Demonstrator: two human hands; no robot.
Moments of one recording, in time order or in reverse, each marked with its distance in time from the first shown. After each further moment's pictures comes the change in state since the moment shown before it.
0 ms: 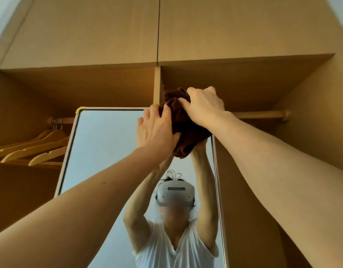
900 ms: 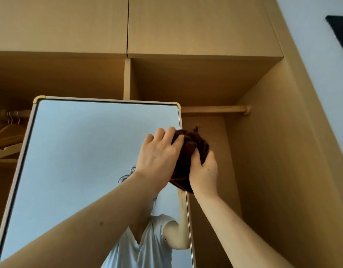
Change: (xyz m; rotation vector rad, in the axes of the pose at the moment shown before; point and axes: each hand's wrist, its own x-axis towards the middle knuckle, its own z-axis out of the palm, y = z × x) left_hand -0.064 0.054 0.011 0.075 -0.060 0.430; right_hand -0.165 0.043 0.061 0.915 0.351 0.596
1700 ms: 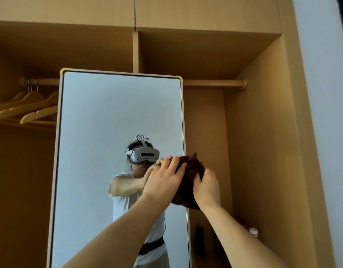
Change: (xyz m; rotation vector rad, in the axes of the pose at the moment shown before) left_hand -0.128 0.059 -0.010 -0.184 -0.387 0.045; right_hand -0.116 0.017 -0.072 -0.658 -0.198 0.233
